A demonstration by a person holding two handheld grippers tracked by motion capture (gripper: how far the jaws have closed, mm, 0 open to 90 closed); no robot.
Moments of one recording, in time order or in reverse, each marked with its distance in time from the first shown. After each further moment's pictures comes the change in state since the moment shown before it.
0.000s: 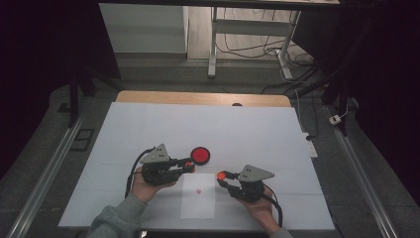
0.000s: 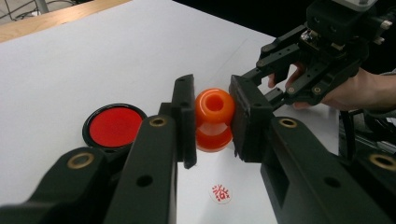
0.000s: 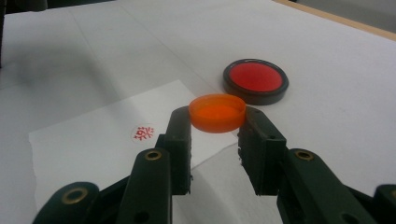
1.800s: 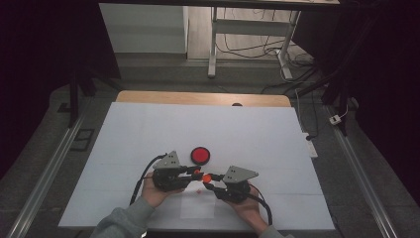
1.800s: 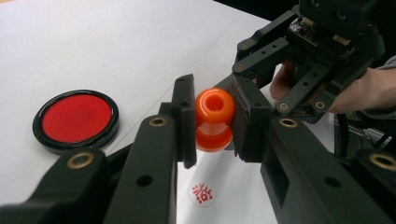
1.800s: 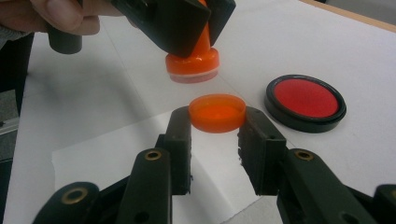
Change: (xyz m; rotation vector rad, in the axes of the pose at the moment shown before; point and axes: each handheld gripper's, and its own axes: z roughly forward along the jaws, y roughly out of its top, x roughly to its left) left arm -0.010 -0.012 0.030 0.048 -0.049 0.000; right arm 0.018 0.010 0.028 0.004 0.078 -0.028
